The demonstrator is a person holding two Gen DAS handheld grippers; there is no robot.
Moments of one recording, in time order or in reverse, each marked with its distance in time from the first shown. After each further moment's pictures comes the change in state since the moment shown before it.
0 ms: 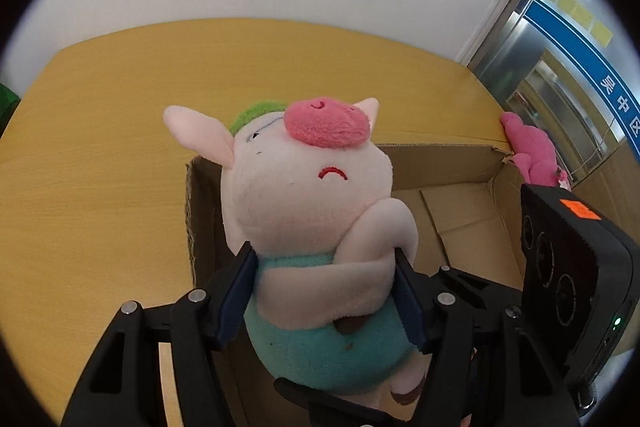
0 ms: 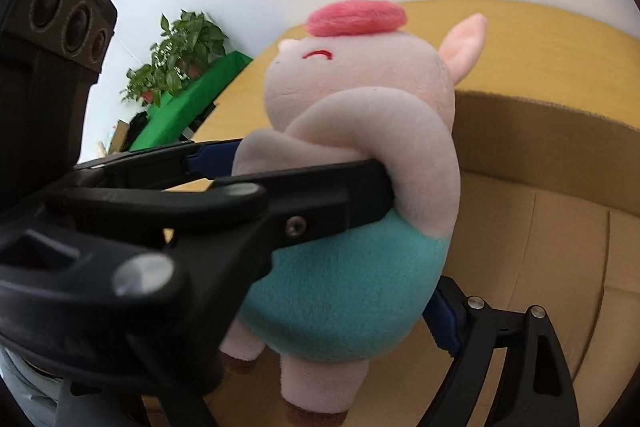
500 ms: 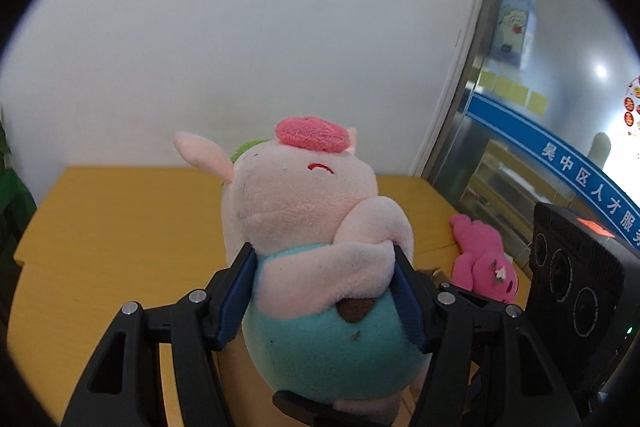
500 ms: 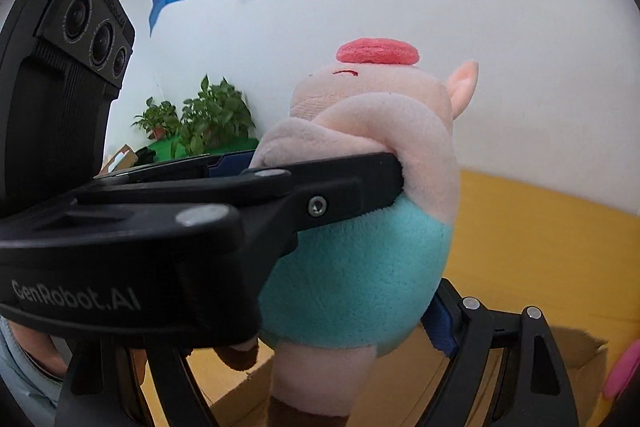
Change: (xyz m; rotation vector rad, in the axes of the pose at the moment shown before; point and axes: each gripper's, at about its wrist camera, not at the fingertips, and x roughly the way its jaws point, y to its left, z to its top) left arm -0.127 -0.033 0.035 0.025 -0.418 -0.026; right arm -0.133 0.072 0.042 -0.253 -0.334 -0.106
